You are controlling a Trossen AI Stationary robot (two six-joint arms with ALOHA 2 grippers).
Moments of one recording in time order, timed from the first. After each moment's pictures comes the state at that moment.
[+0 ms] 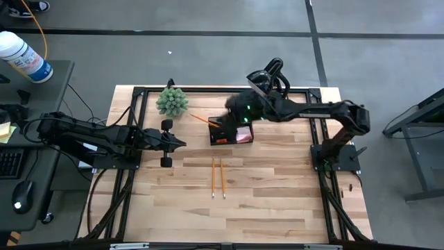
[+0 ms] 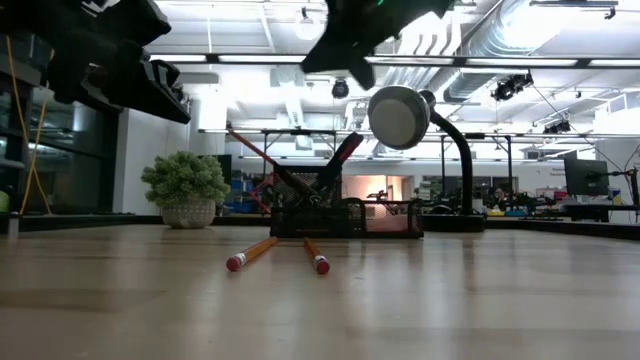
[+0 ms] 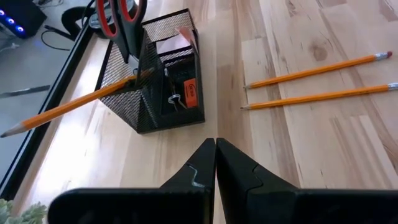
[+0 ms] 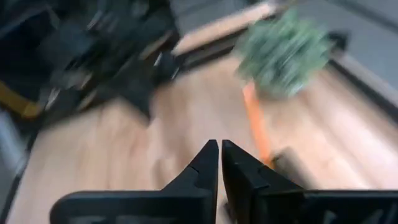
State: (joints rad) left arm 0.01 0.79 0.45 -0.29 -0.28 0.15; right arm -0.19 1.64 1.33 -0.17 -0.10 0.28
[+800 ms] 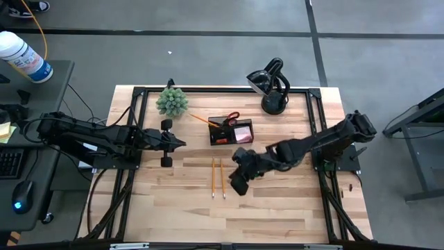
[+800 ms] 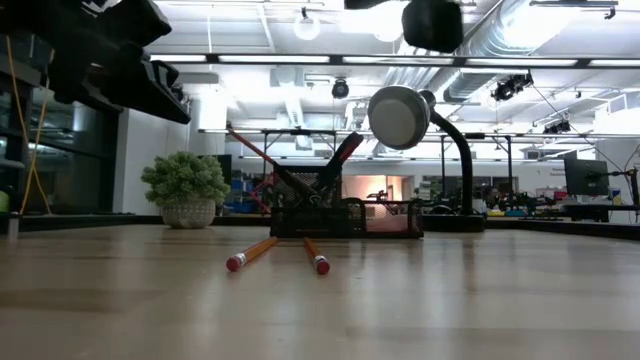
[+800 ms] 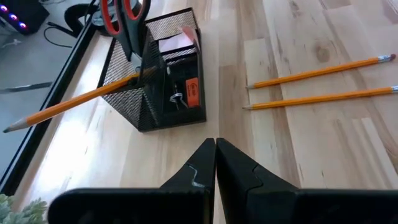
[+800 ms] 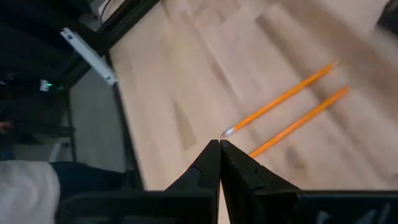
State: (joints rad) left arm 0.01 0.79 0.45 -0.30 -0.29 0.13; right arm 0.31 1.62 1.33 -0.45 0.08 0.90
